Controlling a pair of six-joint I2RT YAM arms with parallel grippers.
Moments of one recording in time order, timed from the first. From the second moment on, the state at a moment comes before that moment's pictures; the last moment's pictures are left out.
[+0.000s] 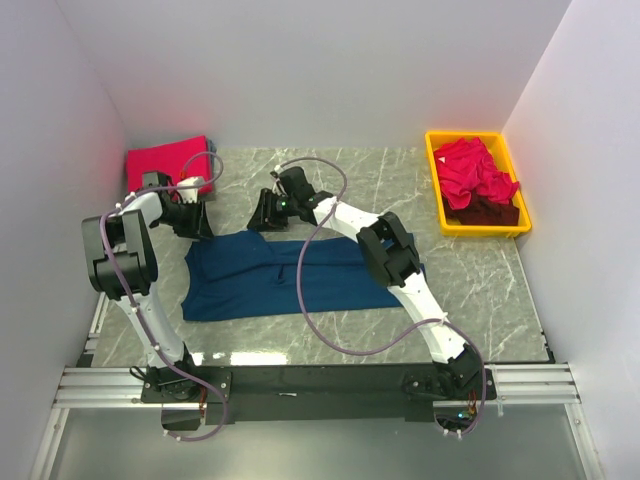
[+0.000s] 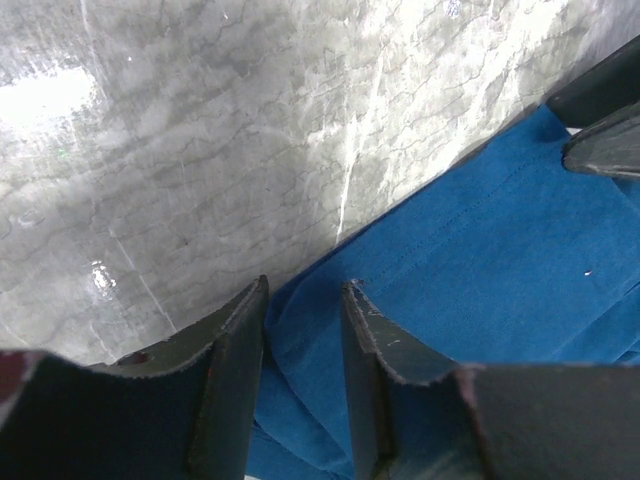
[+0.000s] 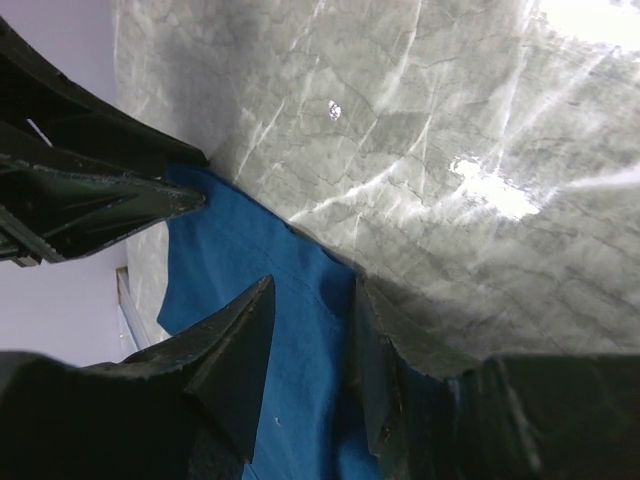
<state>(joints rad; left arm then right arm) 0.21 1.96 1.31 -0.55 0.53 0.26 0.68 2.60 2.12 -0.16 -0.52 0.78</state>
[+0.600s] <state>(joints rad) 0.21 1.99 1.35 -0.56 0.55 0.24 0.68 2.64 2.13 -0.11 -0.59 0.80</state>
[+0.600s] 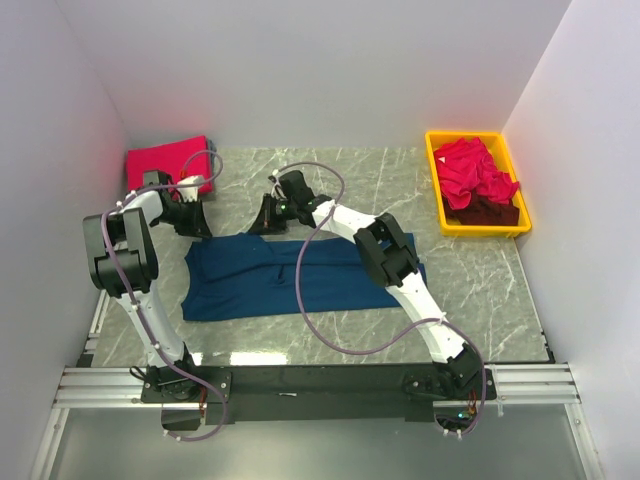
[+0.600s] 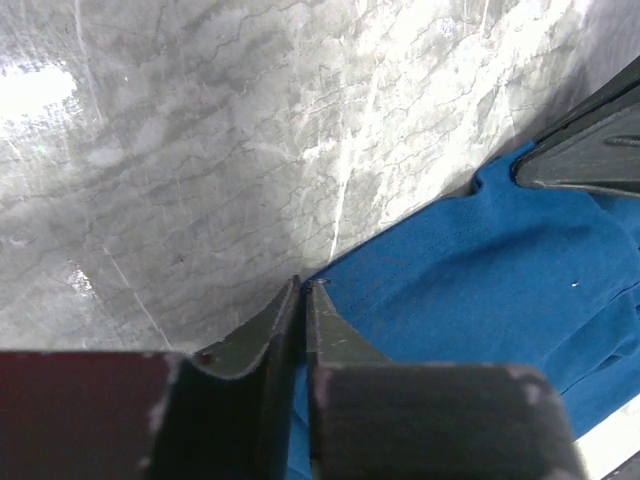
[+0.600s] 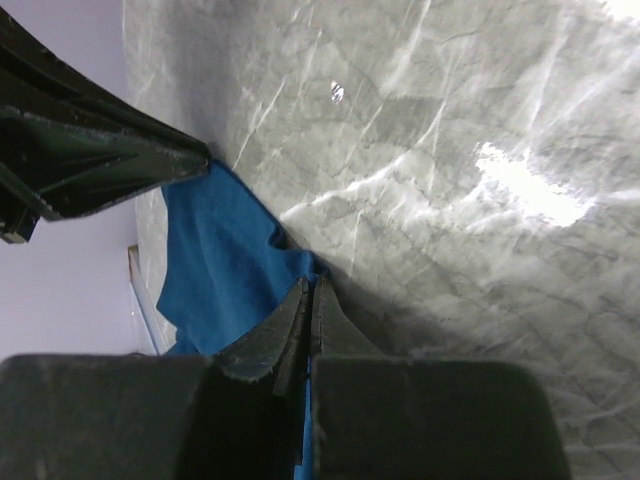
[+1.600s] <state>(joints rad) 0.21 1.48 0.98 -0.70 0.65 0.49 0.72 2.21 1.55 -0.11 -0.66 0.69</state>
